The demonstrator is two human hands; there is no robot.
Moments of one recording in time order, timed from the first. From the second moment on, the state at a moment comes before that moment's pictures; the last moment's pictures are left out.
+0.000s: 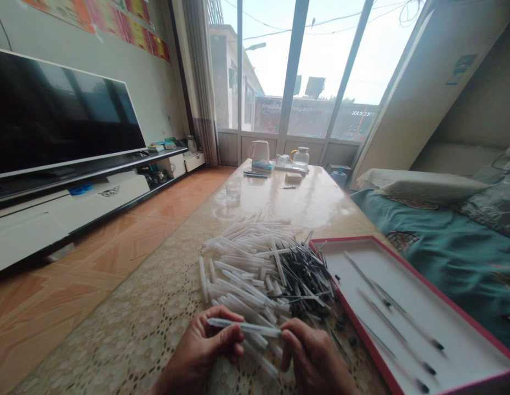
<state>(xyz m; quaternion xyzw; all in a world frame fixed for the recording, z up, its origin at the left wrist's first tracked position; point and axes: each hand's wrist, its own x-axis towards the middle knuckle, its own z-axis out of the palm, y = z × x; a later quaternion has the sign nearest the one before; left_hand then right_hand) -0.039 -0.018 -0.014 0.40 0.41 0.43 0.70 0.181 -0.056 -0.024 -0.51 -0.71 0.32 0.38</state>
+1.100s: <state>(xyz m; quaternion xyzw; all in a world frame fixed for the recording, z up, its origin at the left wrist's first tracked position) -0.038 -0.015 -0.016 0.36 0.41 0.46 0.71 0.183 -0.052 -0.014 -0.53 -0.65 0.34 0.43</state>
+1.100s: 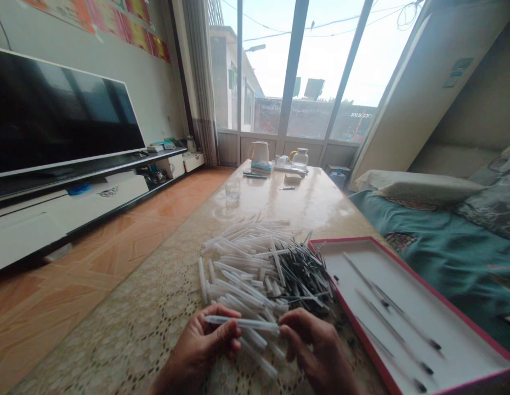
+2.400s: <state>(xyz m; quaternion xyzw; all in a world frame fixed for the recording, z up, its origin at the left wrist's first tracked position) -0.041 -0.014 0.001 0.39 0.43 0.51 0.63 0.330 -0.045 -0.003 -0.79 -0.61 0.05 0.07</state>
